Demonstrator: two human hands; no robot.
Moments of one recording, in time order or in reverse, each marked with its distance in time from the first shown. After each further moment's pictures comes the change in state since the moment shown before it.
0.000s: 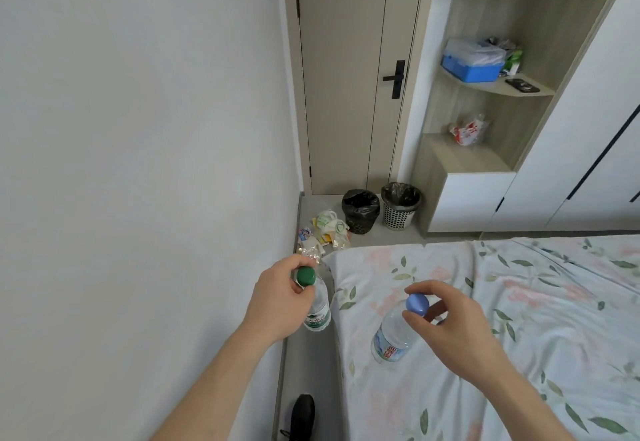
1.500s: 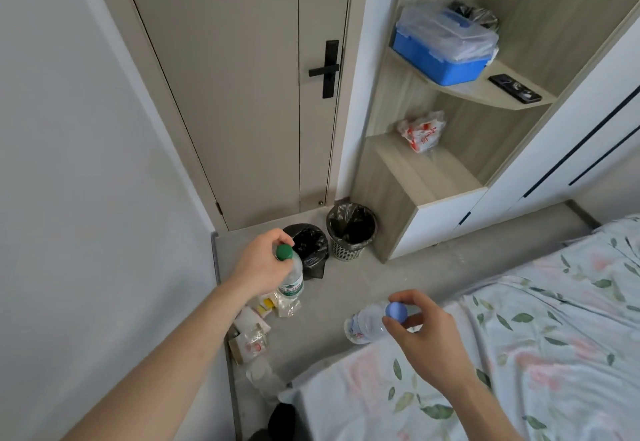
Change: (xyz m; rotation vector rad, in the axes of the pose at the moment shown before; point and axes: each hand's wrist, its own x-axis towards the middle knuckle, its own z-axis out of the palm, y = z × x) left_hand 0.798 0.009 0.111 0.137 -0.404 0.083; right_hand 0.642 0.035 0.060 -0.032 0.199 0.410
